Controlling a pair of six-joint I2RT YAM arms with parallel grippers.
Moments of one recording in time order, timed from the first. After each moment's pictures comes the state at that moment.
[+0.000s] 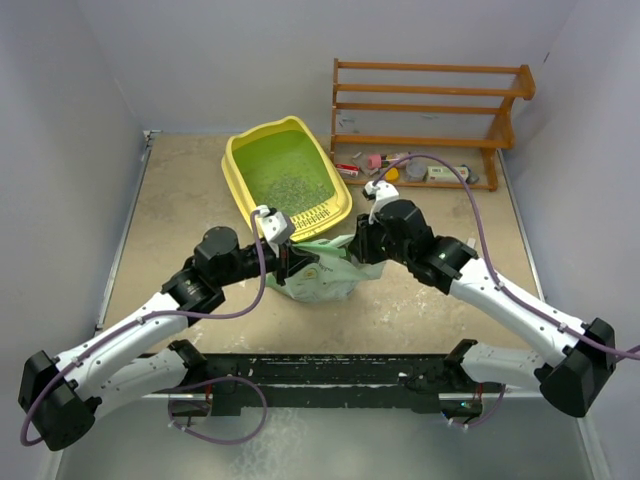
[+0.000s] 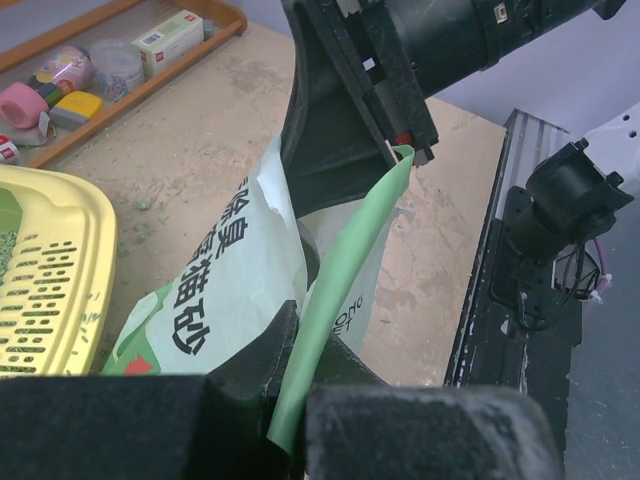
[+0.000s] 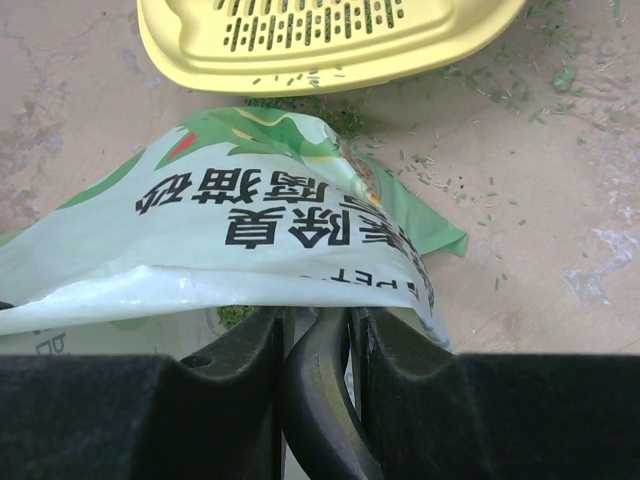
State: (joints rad) left arm -0.74 0.90 0.66 0.15 0.42 -0.13; right arm 0.75 1.14 0.99 -0.47 0.11 0.37
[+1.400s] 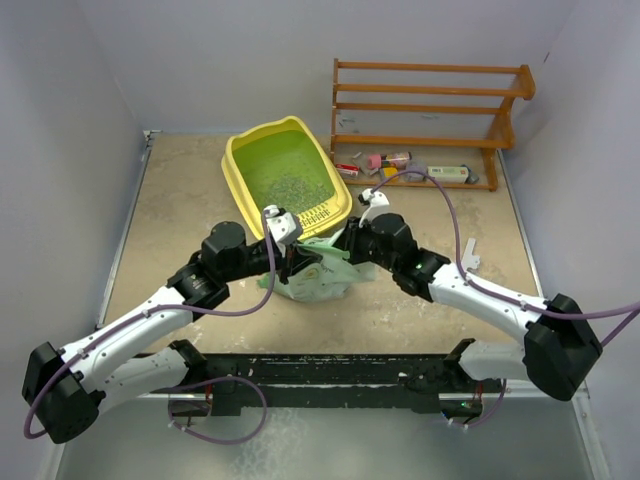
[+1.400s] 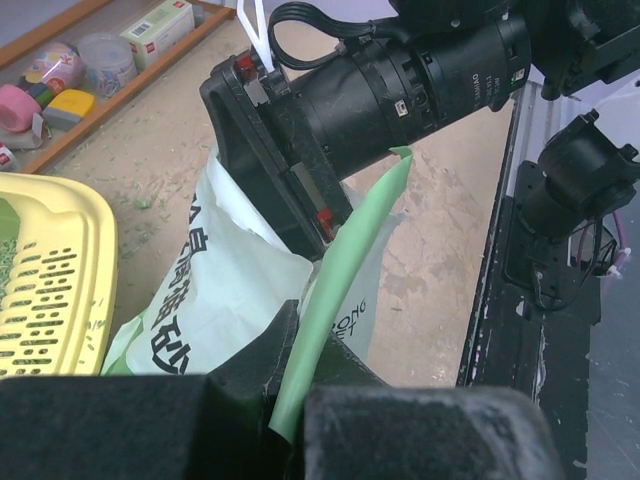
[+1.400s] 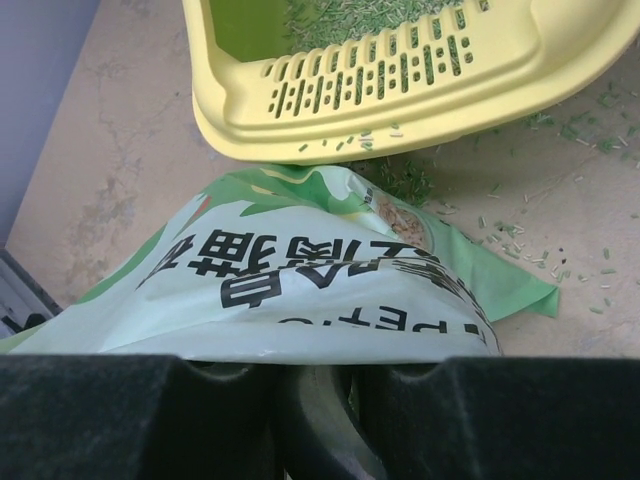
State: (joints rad) left arm -0.74 0.96 0.70 0.12 0.44 -0.05; right arm 0.76 1.27 0.76 0.05 0.02 0.53
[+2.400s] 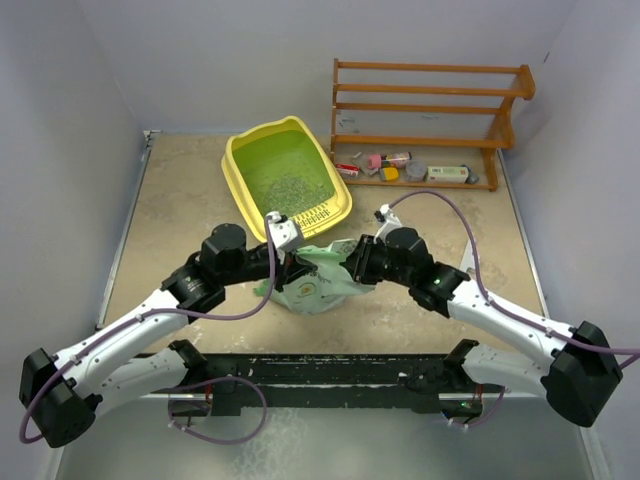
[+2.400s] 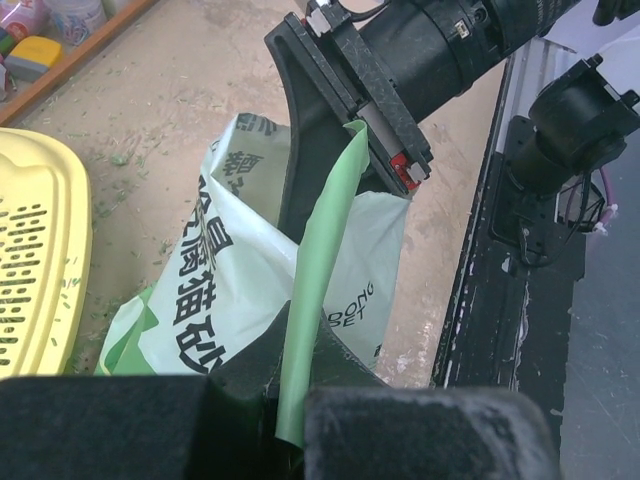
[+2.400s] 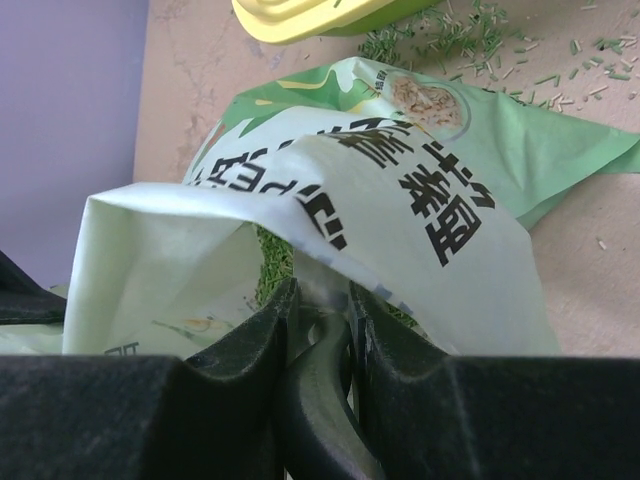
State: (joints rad) left arm -0.75 0.93 0.72 -0.04 0.45 -0.01; right arm 0.76 1.08 0.66 -0.10 -0.14 0.82
